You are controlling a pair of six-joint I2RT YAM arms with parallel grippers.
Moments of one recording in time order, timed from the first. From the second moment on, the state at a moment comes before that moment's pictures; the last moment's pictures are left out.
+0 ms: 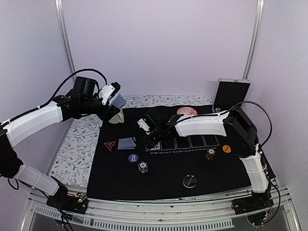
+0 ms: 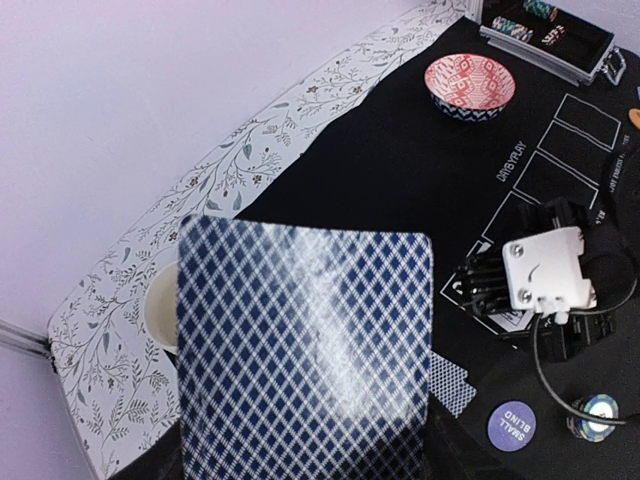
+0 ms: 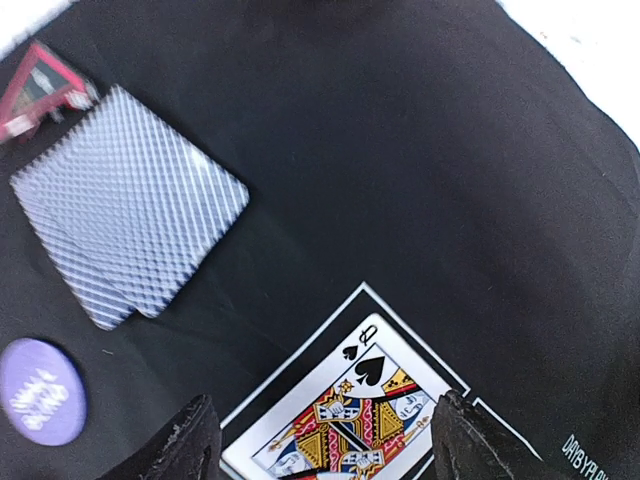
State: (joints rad) left arm -0.49 1.37 1.13 -0.36 0.04 0.33; right arm 0.97 2.28 1.73 -0.34 0.23 -0.04
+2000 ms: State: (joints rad) left arm -0.48 1.37 1.13 -0.36 0.05 0.33; right arm 0.89 2.23 1.63 -0.51 0.27 0.44
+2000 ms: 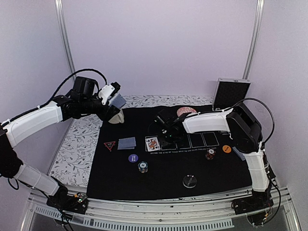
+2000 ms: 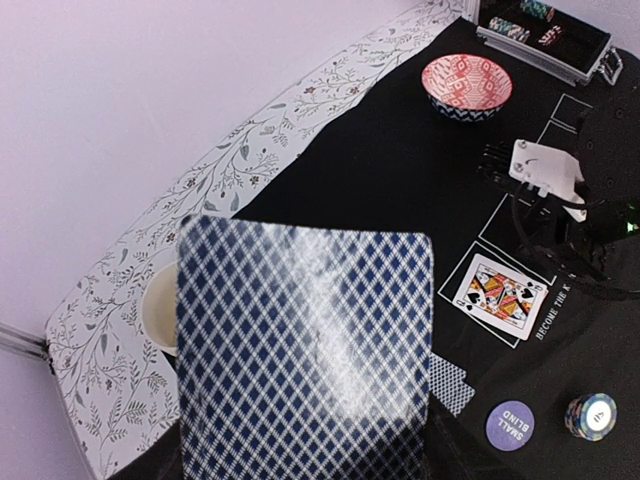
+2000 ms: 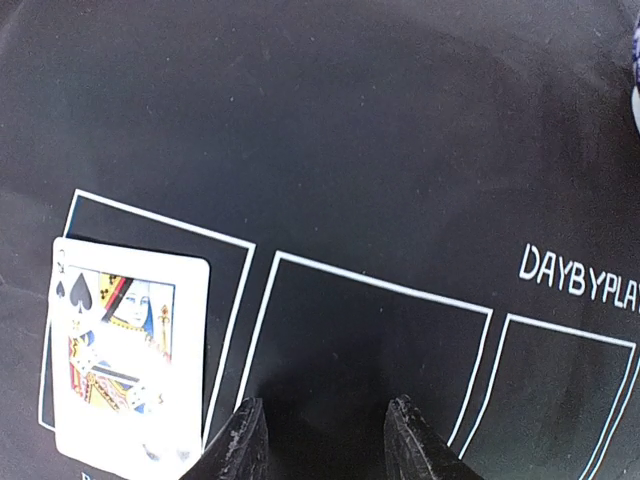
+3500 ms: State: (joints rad) left arm -0.48 1.37 1.13 -0.36 0.06 0.33; right arm 0.98 2.19 1.63 -0.43 0.04 -0.09
